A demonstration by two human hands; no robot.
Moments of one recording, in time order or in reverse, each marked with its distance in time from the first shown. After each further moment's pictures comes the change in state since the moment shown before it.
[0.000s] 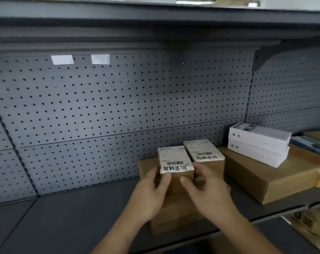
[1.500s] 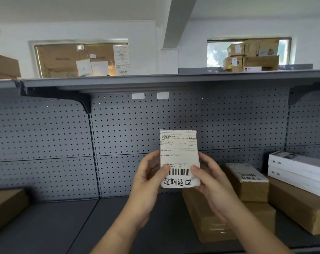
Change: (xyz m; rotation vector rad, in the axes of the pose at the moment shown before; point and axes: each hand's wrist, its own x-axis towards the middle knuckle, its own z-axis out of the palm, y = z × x) left_hand -0.084 0.010 -0.135 -0.724 0.245 0.275; right_hand -0.040 -0.139 0.039 0.971 -0.283 -0.127
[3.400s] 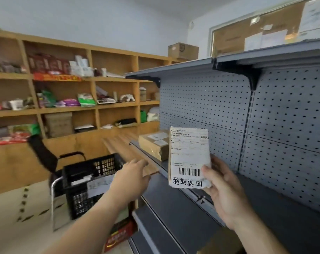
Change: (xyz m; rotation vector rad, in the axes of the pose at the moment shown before) left_hand -0.242 0.115 -0.220 1.758 0.761 -0.623; right_hand -0.076 0.068 0.225 0.375 -0.780 0.341
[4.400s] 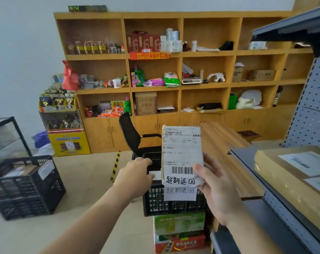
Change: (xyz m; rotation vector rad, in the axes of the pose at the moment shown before) left_hand 0.156 -0.369 0.006 0.127 -0.008 -0.569; right_hand 0.287 0.256 0.309 0.201 -0.555 0.342
